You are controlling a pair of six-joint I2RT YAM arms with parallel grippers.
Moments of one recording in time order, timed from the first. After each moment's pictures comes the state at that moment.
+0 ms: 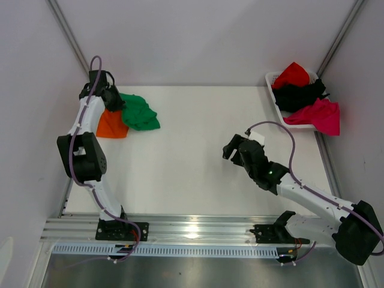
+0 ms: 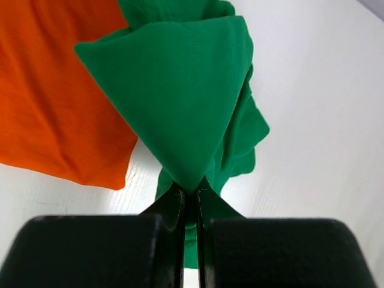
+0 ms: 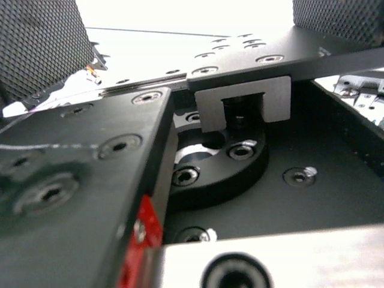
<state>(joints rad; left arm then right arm) 0.14 1.90 1.68 -0.62 0.12 -0.37 0.74 1.07 0.68 -0.15 0.46 0.81</state>
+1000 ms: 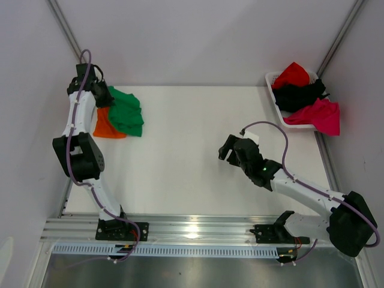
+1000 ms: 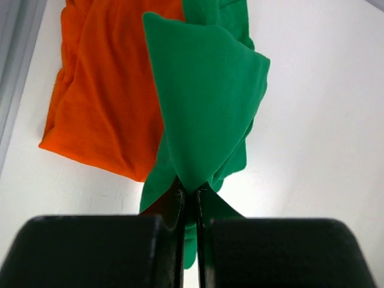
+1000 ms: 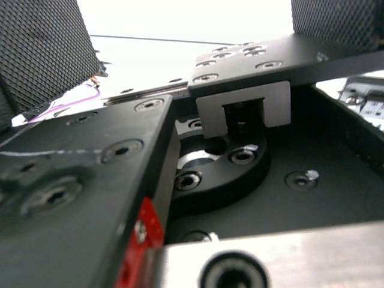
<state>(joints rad) 0.21 1.93 1.86 -0.78 0.10 -0.26 0.74 1.17 0.70 -0.12 0.40 0.81</state>
